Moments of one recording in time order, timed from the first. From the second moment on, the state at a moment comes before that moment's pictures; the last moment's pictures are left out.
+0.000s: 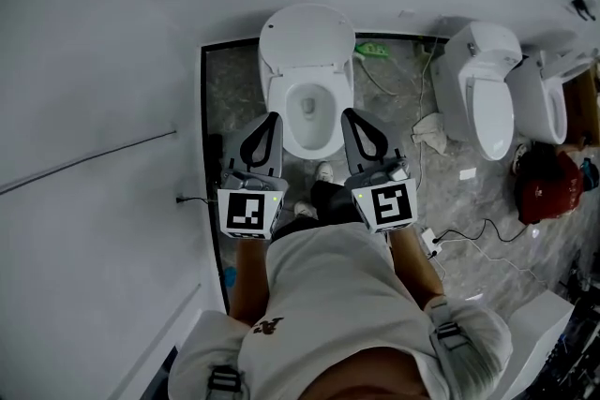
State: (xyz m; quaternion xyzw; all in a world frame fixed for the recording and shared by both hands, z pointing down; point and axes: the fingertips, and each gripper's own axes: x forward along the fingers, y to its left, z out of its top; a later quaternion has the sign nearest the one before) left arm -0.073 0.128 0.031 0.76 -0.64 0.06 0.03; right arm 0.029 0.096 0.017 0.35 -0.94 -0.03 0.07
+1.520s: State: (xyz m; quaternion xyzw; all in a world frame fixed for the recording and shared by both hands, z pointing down) left arm -0.087 0.049 0.209 0.77 -0.62 0.09 0.13; right arm 0.053 0.027 0.190 0.40 -0.90 0.09 0.14
